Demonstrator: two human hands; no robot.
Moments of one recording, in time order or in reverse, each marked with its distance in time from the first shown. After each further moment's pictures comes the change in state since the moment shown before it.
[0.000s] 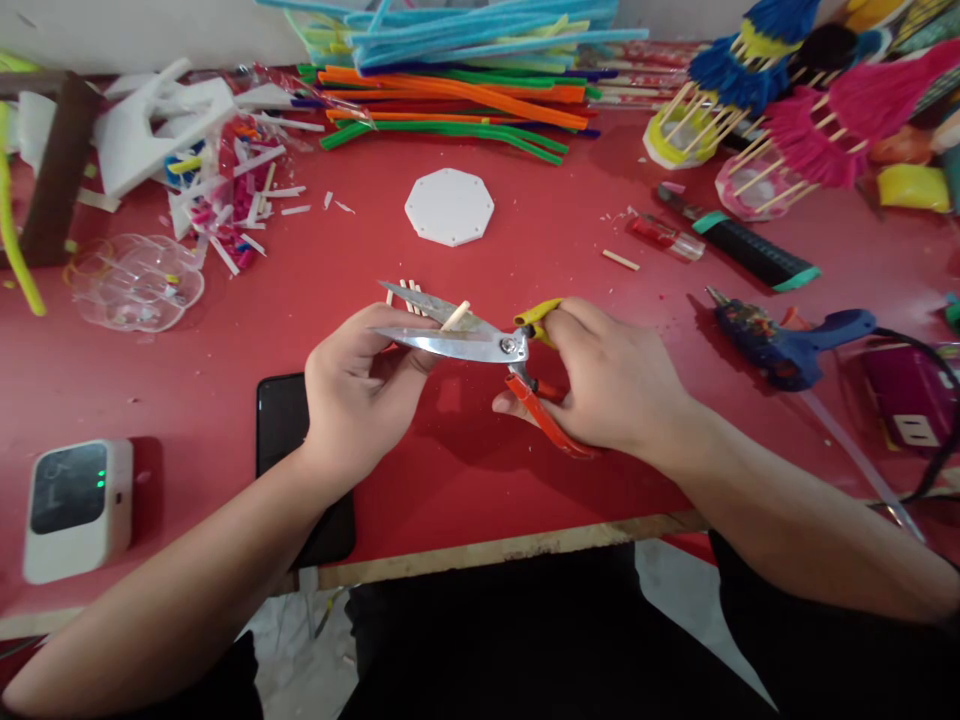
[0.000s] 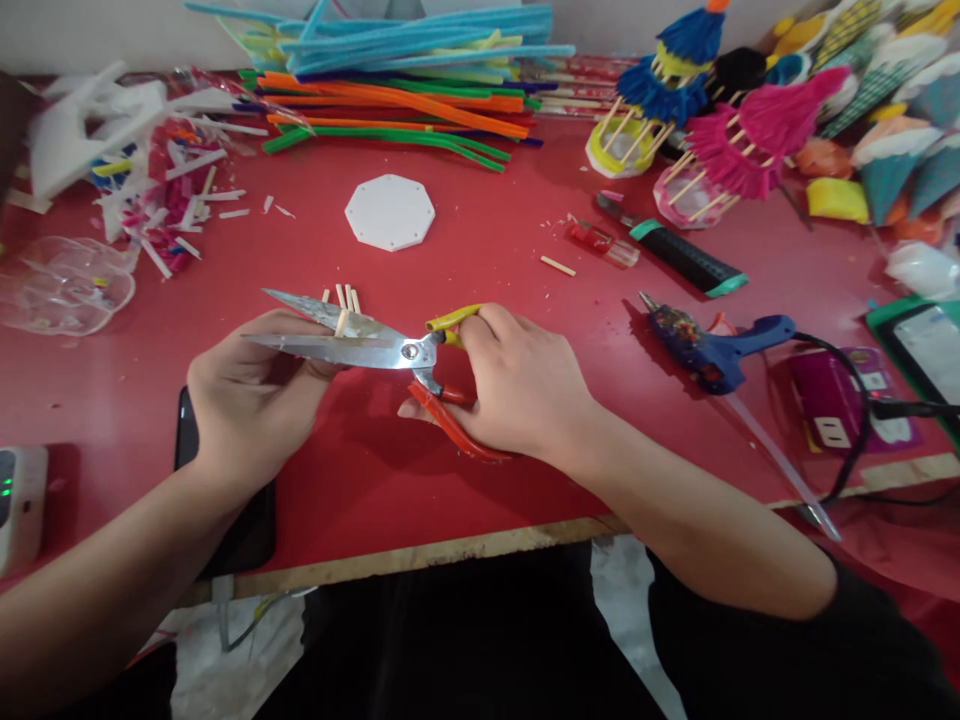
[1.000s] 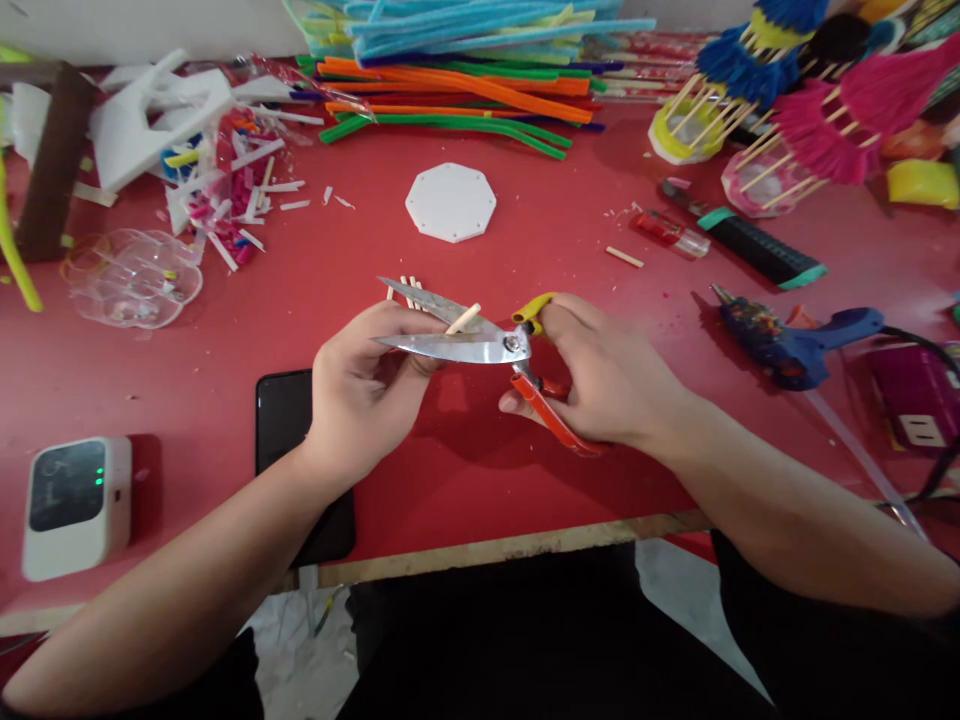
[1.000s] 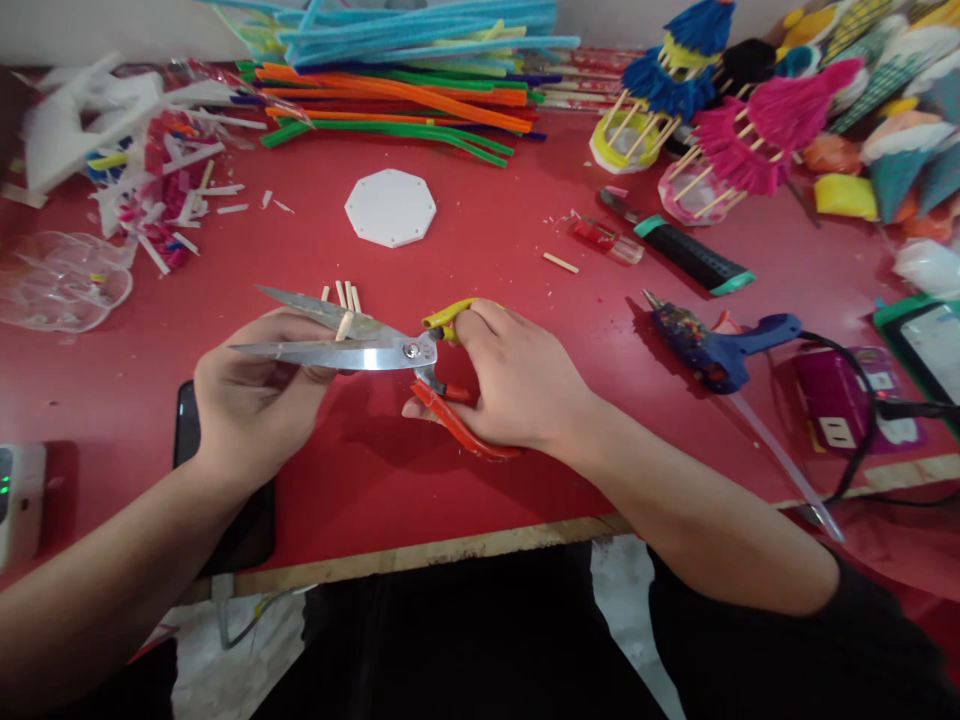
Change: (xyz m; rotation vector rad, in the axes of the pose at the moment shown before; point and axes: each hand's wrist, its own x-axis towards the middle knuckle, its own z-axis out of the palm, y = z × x) left_hand 0.004 -0.001 0.002 -0.153 -0.052 0.118; right_hand 0.004 0.011 0.011 0.201 0.029 -0.093
